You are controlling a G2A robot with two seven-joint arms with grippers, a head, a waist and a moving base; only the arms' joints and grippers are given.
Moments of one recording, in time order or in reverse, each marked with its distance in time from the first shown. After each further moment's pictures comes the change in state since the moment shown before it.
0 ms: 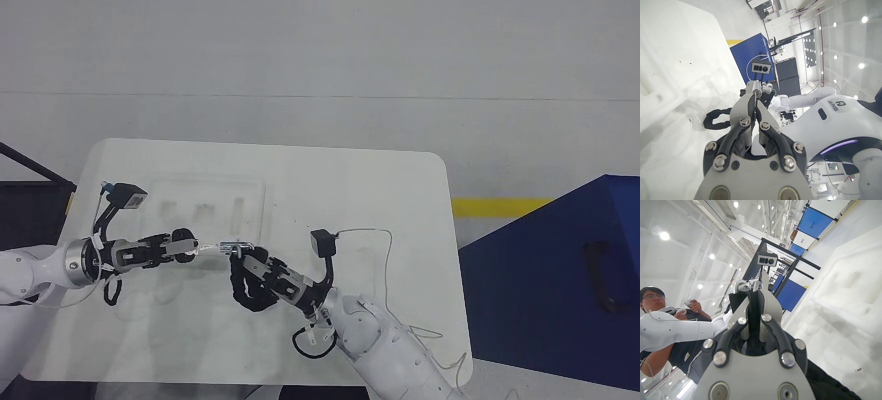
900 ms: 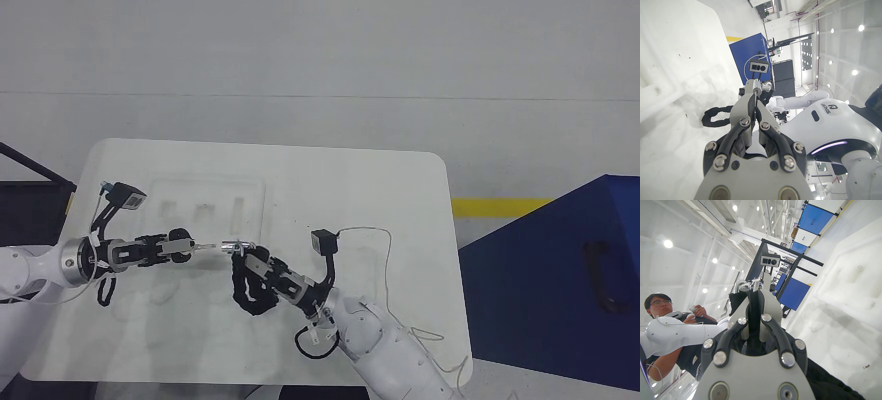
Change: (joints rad) left arm -0.005 -0.018 -0.019 0.022 -0.023 0.079 -0.055; right arm -0.019 0.002 0.015 -0.024 0.101 0.020 0.082
